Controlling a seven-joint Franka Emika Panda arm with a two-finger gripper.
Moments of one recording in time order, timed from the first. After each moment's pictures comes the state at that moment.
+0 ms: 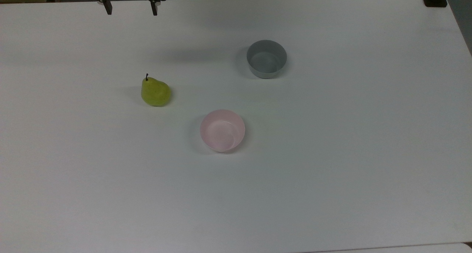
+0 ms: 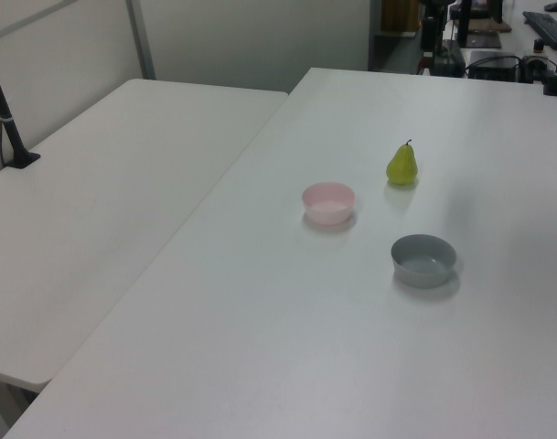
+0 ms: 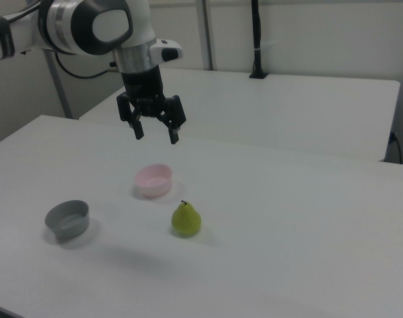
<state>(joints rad) 0.07 0.04 -0.23 -1.62 -0.05 1.66 -0.21</state>
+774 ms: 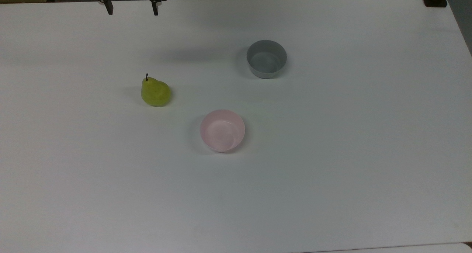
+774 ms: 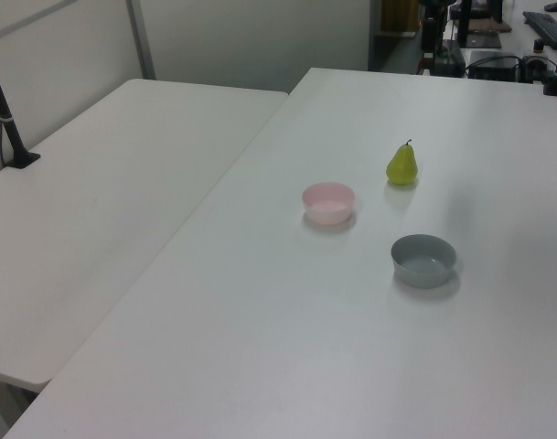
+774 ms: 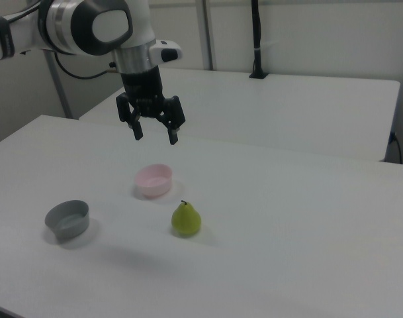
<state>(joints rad) 0.07 0.04 -0.23 -1.62 -0.05 1.66 -0.21</state>
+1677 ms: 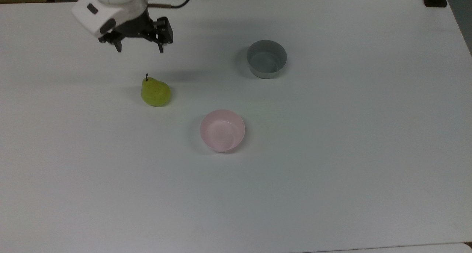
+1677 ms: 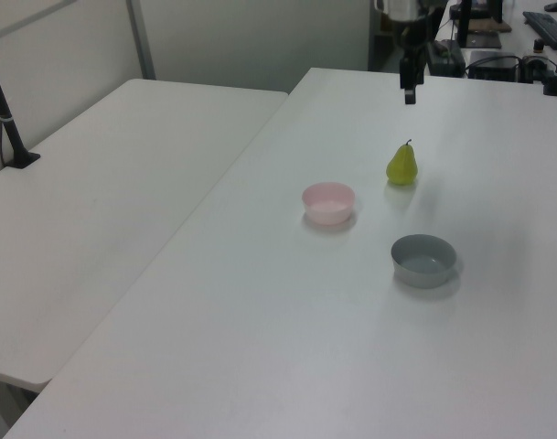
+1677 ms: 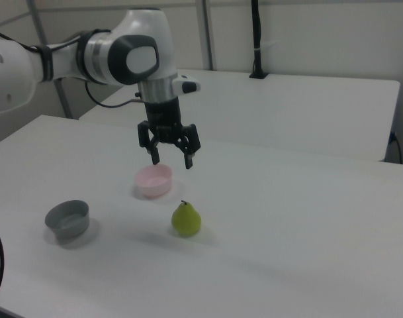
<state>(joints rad) 0.07 0.23 -0.23 -1.57 -0.05 1.71 -0.21</state>
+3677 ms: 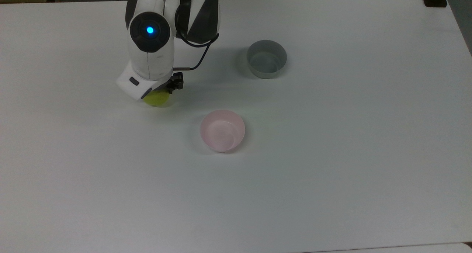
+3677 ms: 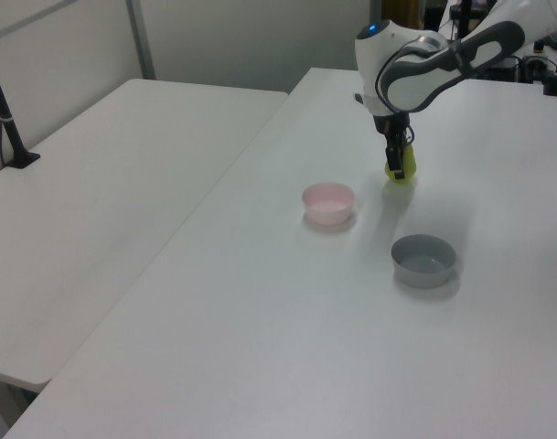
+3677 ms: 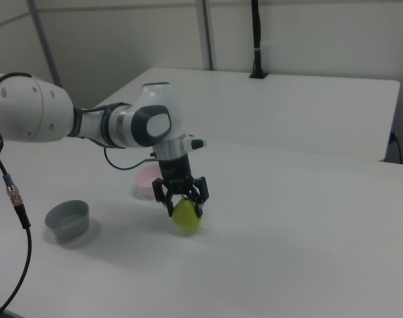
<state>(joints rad) 0.11 0.43 -0.23 -1.73 -0.14 1.99 -0.22</state>
